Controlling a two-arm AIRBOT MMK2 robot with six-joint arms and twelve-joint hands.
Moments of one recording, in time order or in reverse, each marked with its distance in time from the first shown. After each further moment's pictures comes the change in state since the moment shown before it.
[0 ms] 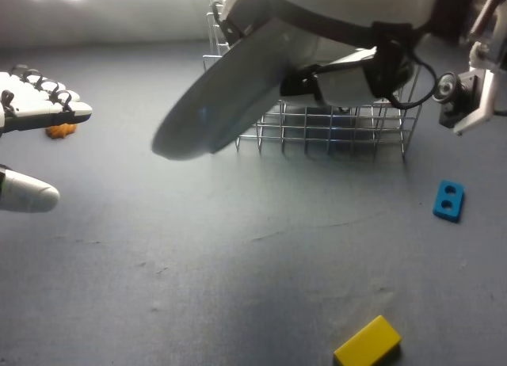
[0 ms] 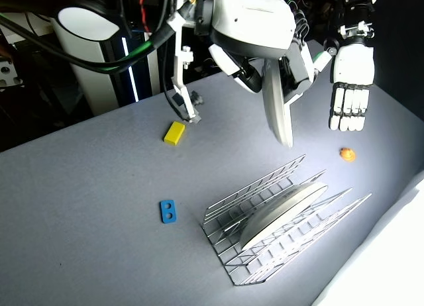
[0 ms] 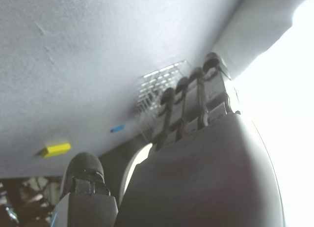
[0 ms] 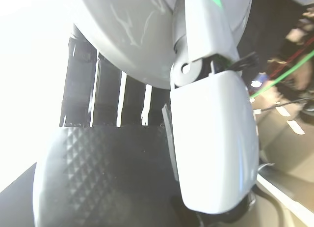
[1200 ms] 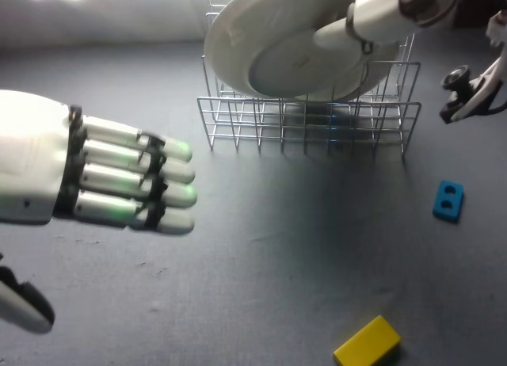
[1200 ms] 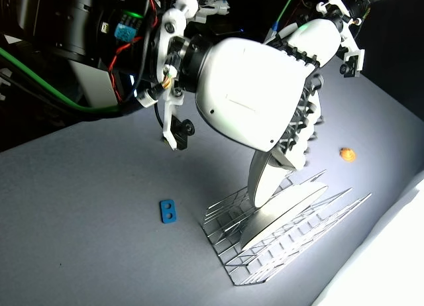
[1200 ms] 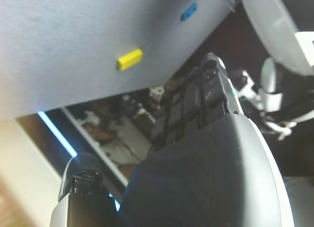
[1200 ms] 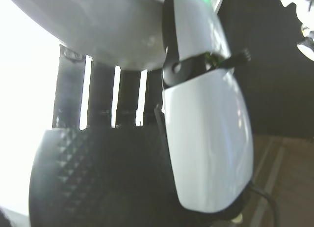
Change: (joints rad) left arm -0.272 -0.035 -0.019 0.605 -0.528 -0.006; right arm 0.005 -0.017 0.163 0.377 0.009 0.104
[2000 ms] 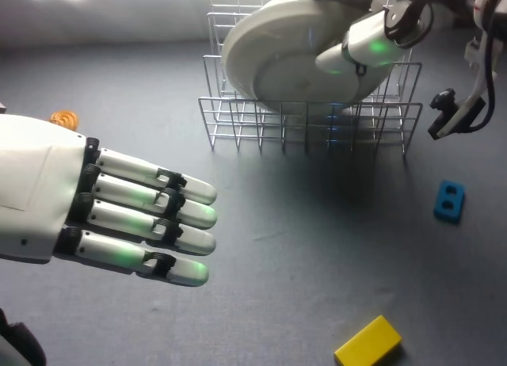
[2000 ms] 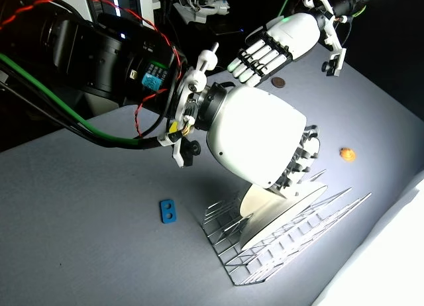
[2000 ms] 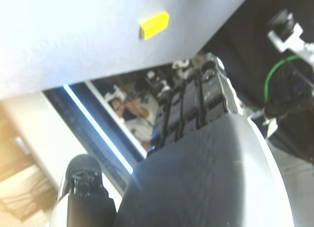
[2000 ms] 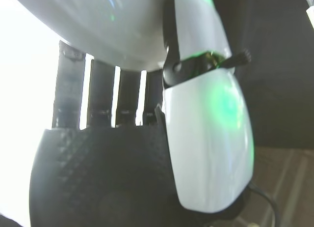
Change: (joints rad) left arm -0.035 0.009 -0.065 0.089 -0.103 -0.033; right arm -0.078 -0.088 0.122 0.071 0.013 0.003
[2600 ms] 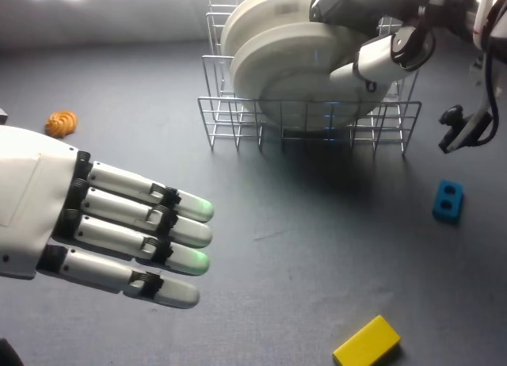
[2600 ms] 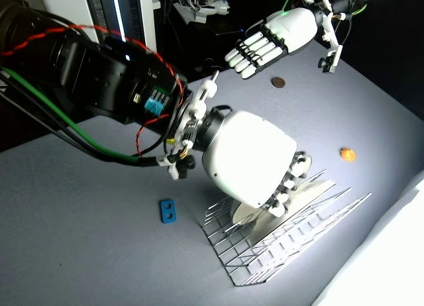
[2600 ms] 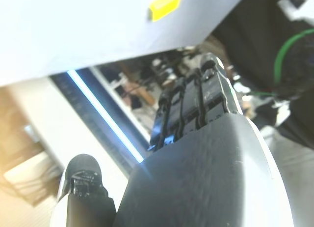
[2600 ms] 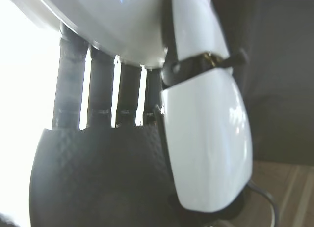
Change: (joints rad) left arm 0.015 0.005 0.001 -0.003 -0.053 0.029; right arm -0.059 -0.024 0.051 -0.001 0.003 -0.005
